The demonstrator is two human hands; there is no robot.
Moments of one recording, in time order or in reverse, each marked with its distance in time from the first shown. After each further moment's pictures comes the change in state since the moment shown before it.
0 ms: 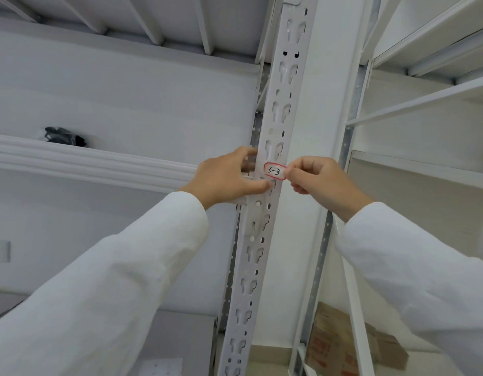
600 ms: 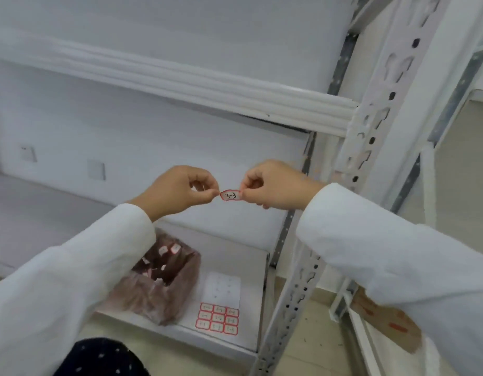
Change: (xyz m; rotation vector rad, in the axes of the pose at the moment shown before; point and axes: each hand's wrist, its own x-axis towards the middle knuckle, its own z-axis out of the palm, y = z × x) left_hand -0.159 -0.176 -0.031 -0.079 -0.060 -0.210; right_hand -0.041 -0.010 0.188 -0.310 -0.690 -0.040
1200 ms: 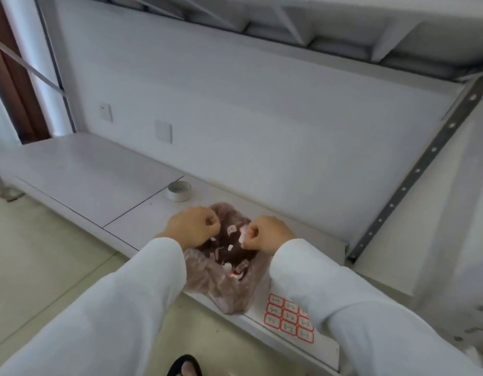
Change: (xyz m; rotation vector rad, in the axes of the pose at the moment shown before) left_hand -0.059 -0.199 0.032 0.365 -0.168 -0.636; right_hand 0.143 0.049 0.252 -0.012 -0.286 0.117
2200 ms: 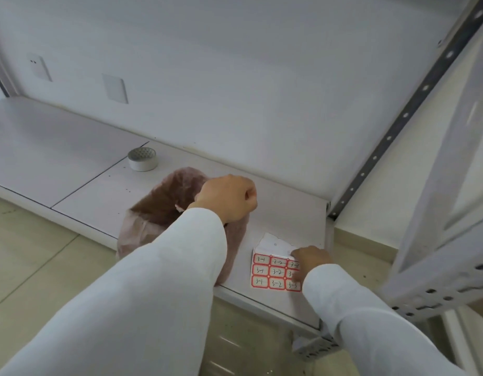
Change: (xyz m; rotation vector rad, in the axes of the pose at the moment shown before) left_hand 0.026 0.098 0.060 0.114 -0.074 0.272; right_hand -0.052 0.167 0.077 -0.399 -0.238 0.356
